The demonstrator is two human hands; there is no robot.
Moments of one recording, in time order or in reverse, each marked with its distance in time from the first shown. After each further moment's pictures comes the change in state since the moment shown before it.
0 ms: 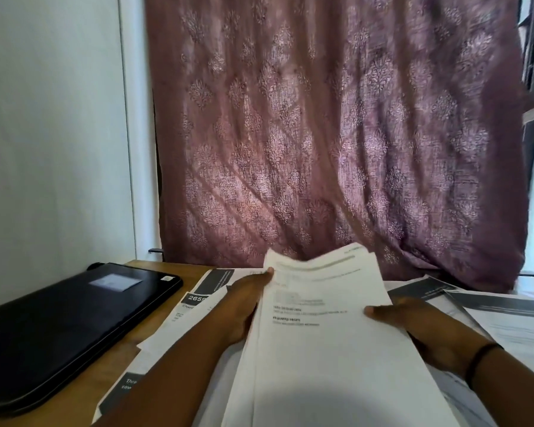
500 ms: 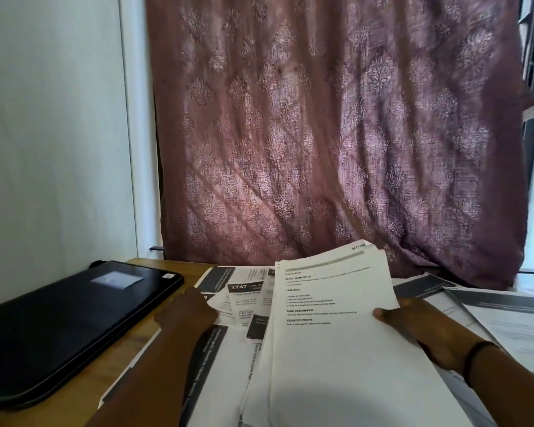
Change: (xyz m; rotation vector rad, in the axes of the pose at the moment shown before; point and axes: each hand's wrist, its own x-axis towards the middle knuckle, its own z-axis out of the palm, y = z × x) left_hand 0.034 -0.037 -0.105 1.217 0.598 -0.076; right_hand 0.019 0.017 -0.013 -0.129 0.209 -0.027
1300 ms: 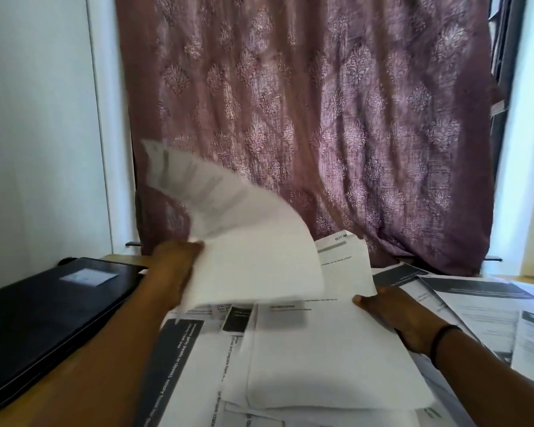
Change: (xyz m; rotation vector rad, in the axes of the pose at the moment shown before) left_hand -0.045 0.062 -0.079 -1.187 -0.080 0.007; right_hand 0.004 -0.004 0.005 -0.131 0.124 -0.006
